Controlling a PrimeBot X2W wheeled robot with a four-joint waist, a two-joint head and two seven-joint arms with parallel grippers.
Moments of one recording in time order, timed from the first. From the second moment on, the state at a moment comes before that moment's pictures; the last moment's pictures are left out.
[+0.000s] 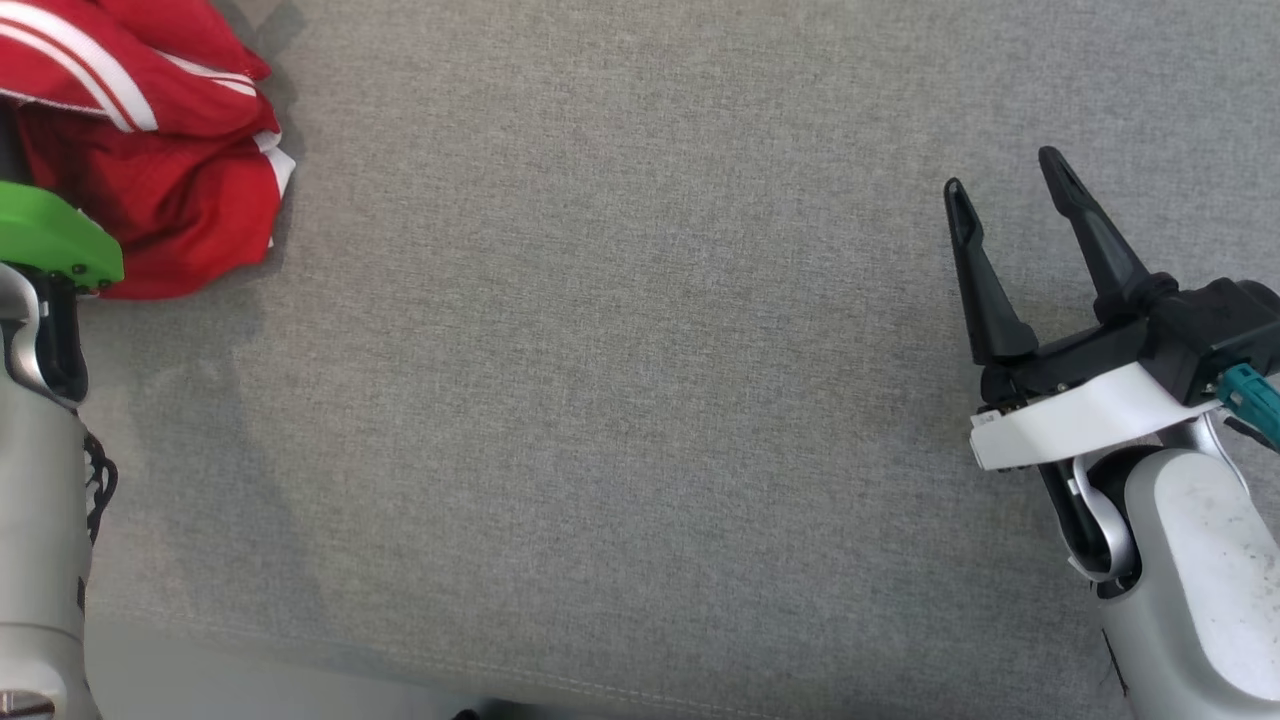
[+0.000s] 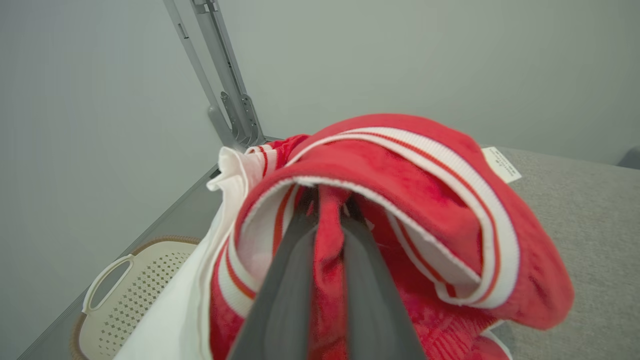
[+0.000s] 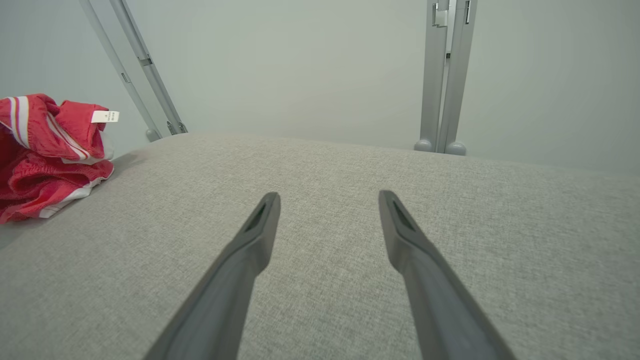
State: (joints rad) left arm -0.94 0.33 -0.01 0.95 -0.39 -0.10 -0.26; right arm -0.33 -0.21 0.13 -0.05 0.18 0.13 -0.13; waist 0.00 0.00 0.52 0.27
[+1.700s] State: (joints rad) left arm -0.40 0.08 -0.44 0.28 -0.29 -0.11 -0.03; right arm -0.21 -0.11 0.11 0.05 0.22 0.13 -0.22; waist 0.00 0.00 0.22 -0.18
